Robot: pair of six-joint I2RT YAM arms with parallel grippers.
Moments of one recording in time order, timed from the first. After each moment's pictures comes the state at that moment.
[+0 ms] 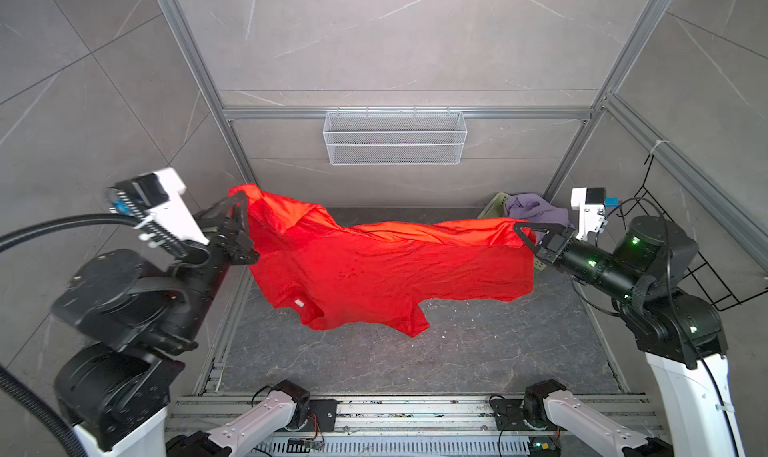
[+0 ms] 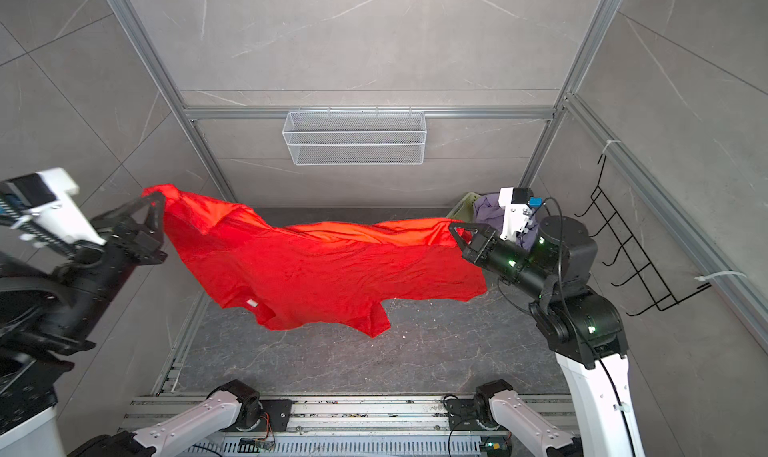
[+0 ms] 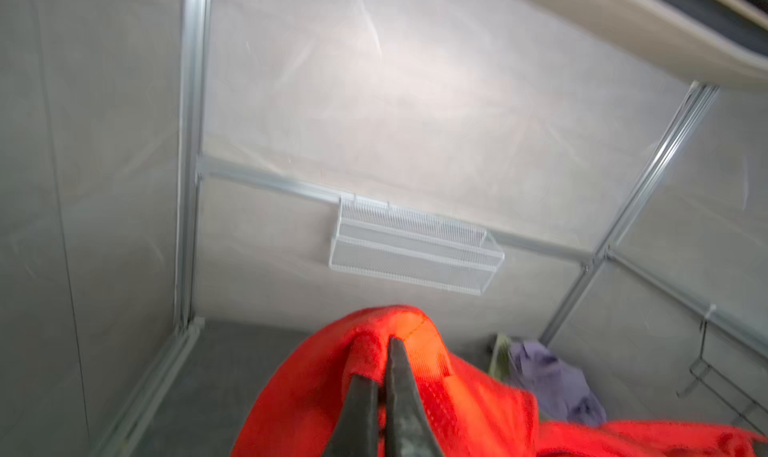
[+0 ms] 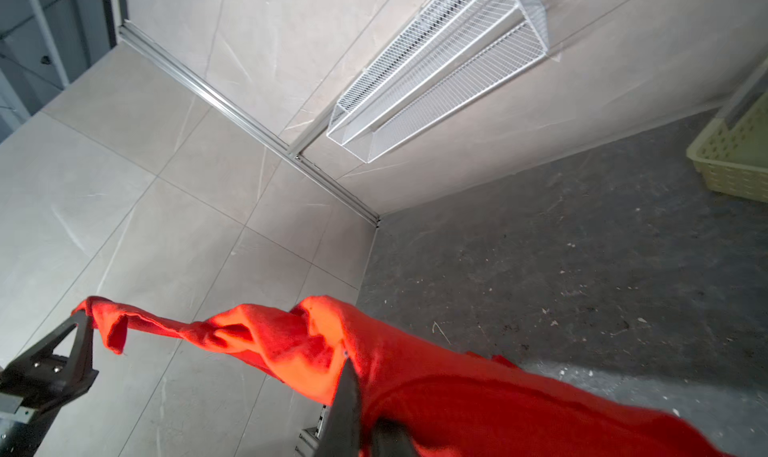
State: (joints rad) left arm -0.48 1.01 2.12 -0.94 -0.34 -0.20; right arm 0.26 0.96 1.61 -0.82 -0.40 0.74
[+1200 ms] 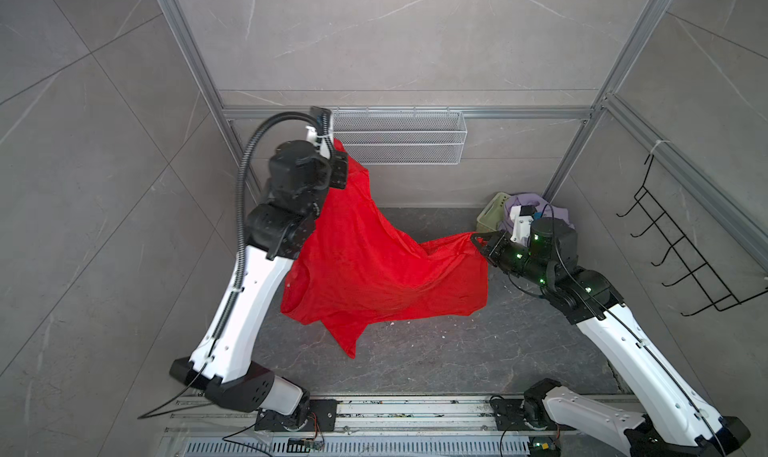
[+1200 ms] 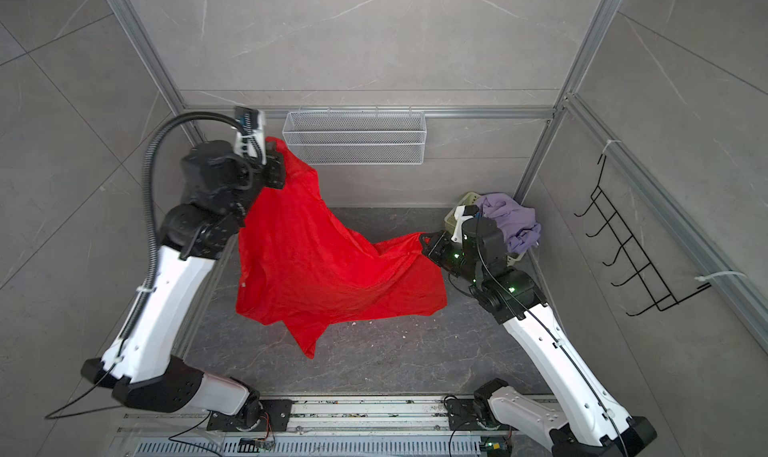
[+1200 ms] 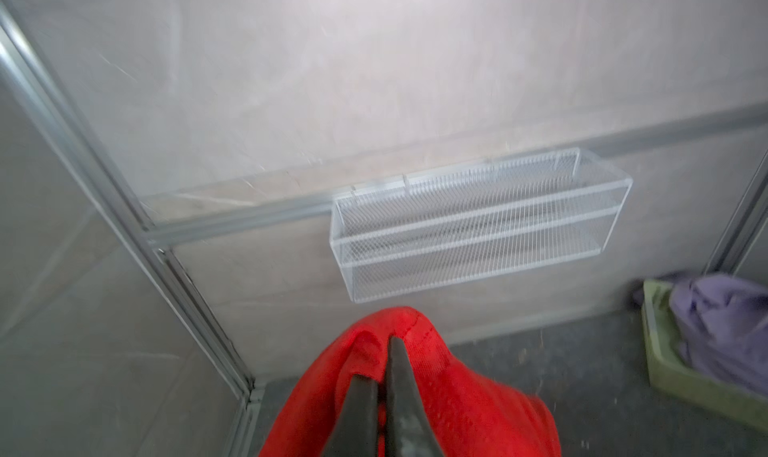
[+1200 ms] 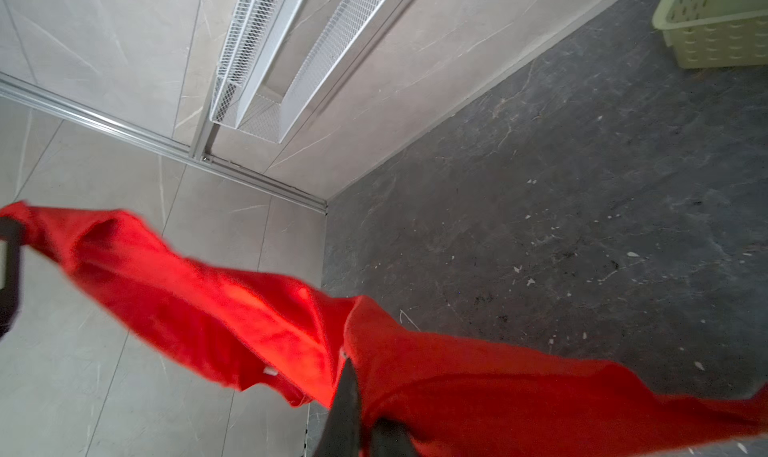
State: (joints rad) left arm -0.47 1.50 1.98 -0.59 -0.35 0.13; right arm 0.45 1.07 1.27 -0.57 -0.11 0.92
